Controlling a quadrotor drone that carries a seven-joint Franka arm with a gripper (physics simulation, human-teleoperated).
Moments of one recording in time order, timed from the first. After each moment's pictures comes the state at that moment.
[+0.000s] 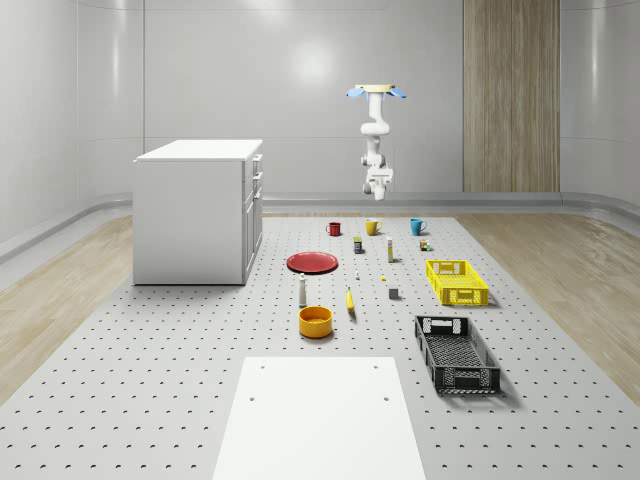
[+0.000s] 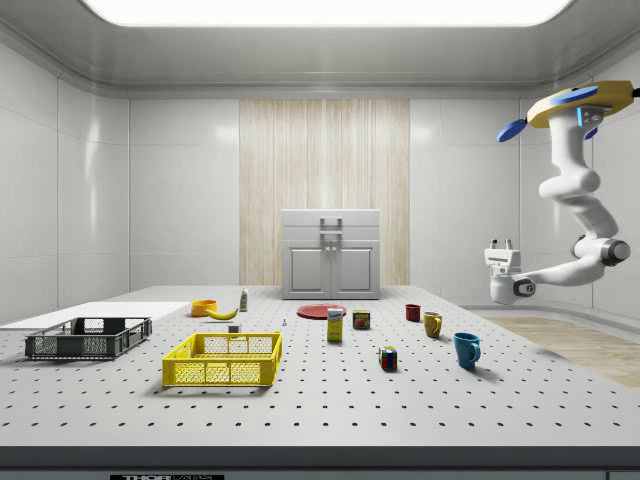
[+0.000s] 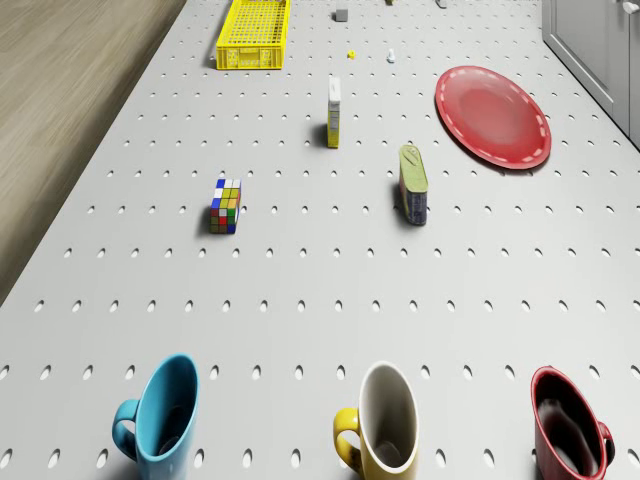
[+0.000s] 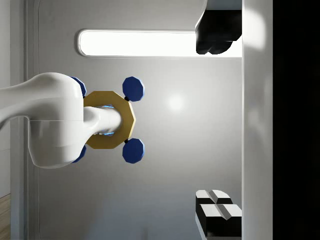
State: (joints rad) arm -0.01 -0.70 0.00 -2.04 0.00 1.36 0.78
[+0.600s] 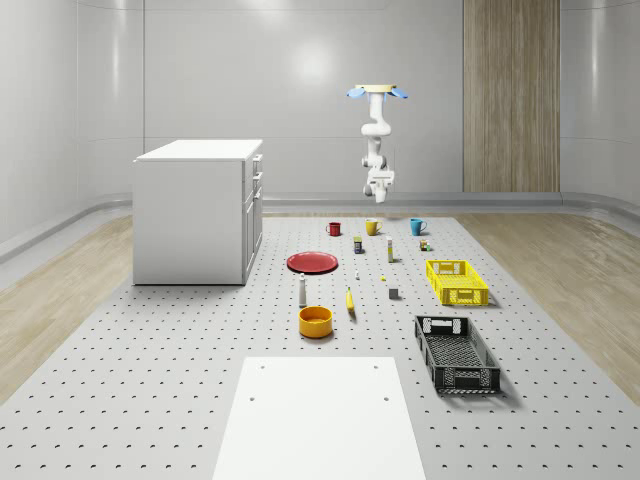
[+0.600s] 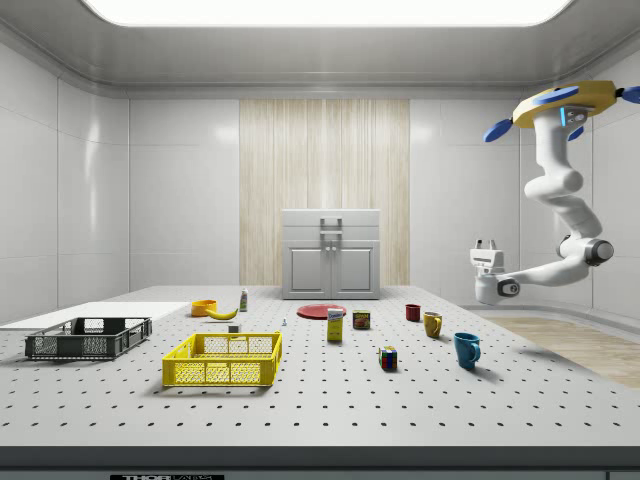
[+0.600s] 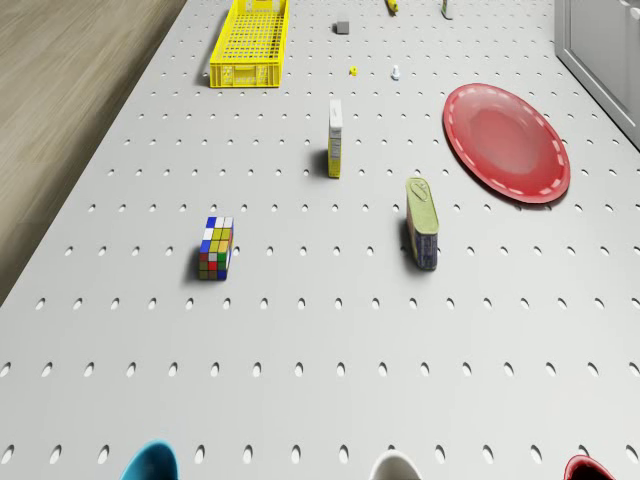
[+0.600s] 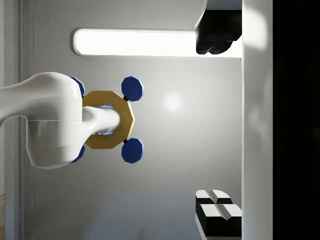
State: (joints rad) arm -0.01 -0.71 0.01 -2.05 0.00 1.37 0.78
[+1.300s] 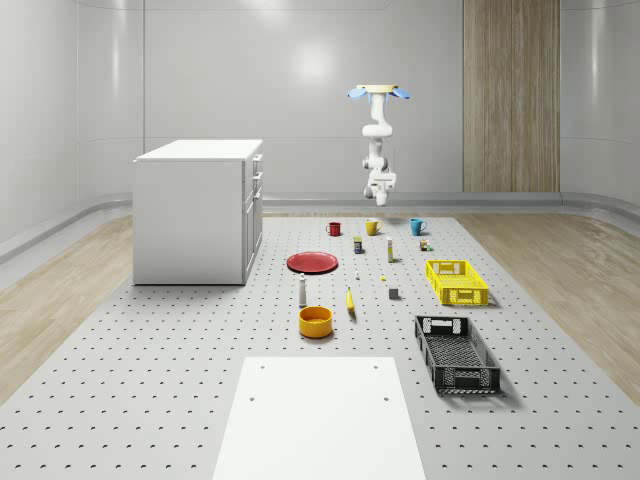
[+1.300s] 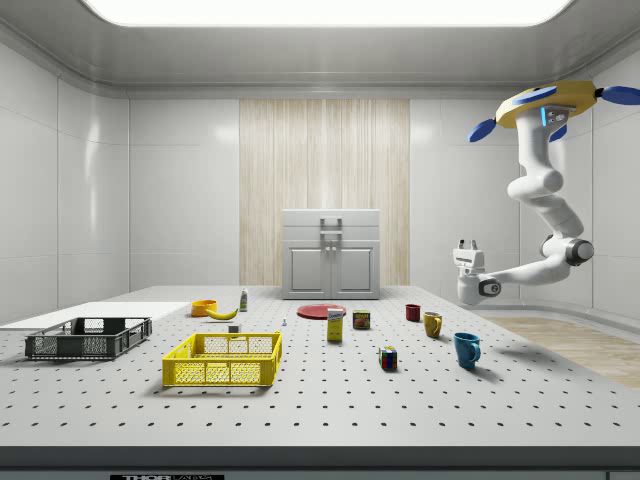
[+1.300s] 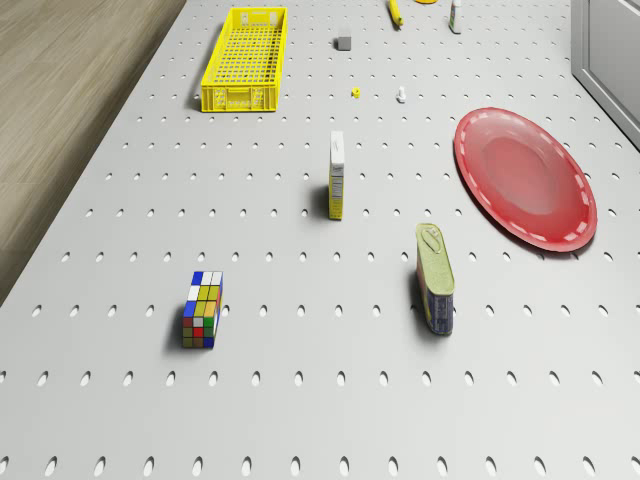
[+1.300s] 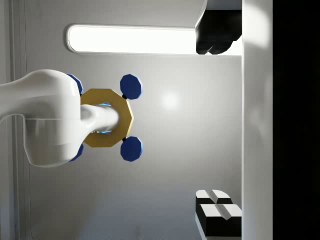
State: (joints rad) arm -0.01 -0.72 0.02 -2.05 -0.01 1.38 0.78
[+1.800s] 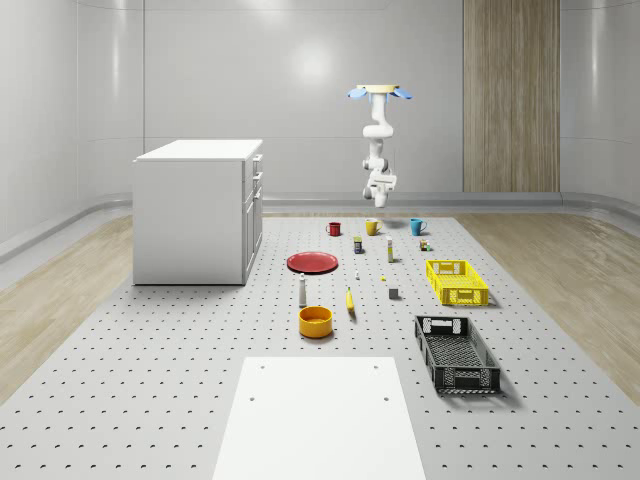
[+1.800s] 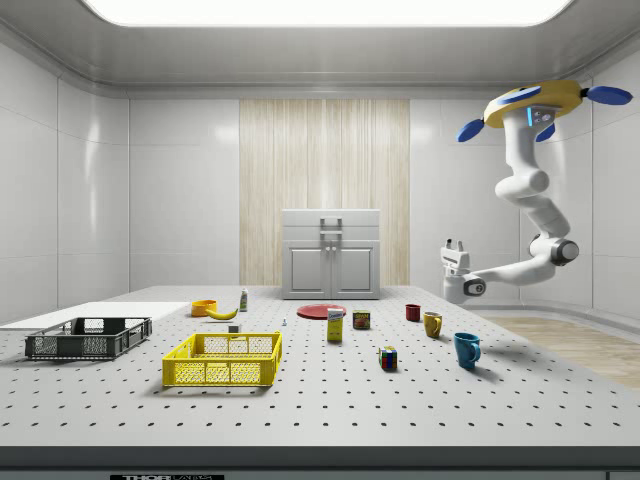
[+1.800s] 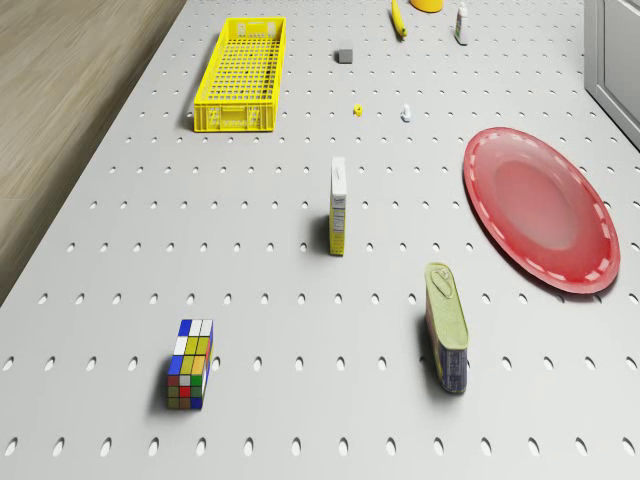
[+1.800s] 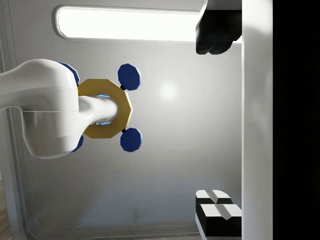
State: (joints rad) arm -0.03 -0.72 0.07 -2.06 -0.09 1.39 0.79
